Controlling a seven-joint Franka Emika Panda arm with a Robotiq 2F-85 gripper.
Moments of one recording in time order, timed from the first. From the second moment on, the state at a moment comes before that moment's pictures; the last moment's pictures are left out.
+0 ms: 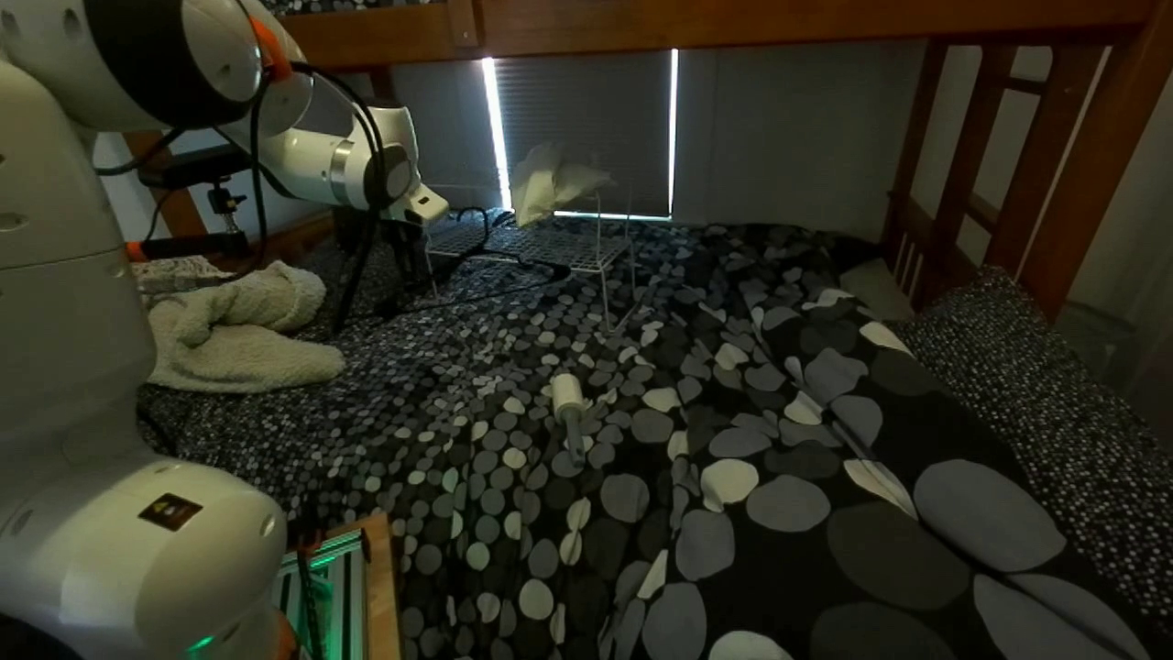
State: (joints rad) arm 0.87 0.15 0.29 -2.05 0.16 2.43 1.02
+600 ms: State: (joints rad) arm 0.66 -0.21 0.22 -2.42 0.22 2.42 0.82
